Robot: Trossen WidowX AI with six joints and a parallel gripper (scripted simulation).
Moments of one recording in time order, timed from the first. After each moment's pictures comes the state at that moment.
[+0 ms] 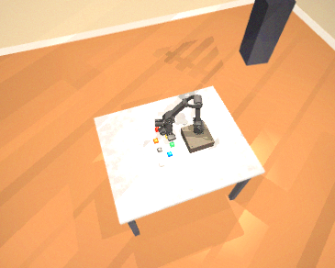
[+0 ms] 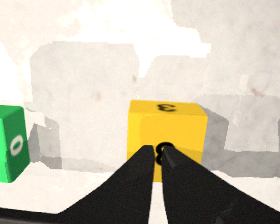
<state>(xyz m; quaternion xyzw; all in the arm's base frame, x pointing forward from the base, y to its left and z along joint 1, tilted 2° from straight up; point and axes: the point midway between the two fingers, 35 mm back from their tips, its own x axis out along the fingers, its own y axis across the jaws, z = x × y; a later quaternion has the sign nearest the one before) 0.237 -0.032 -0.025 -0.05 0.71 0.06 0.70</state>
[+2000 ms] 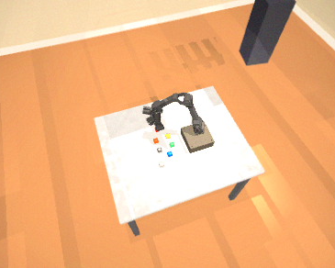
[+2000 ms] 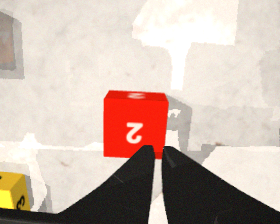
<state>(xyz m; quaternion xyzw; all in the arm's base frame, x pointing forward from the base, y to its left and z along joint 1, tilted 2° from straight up) 0.311 -0.124 -0.002 -0.05 0.70 0.06 0.71</state>
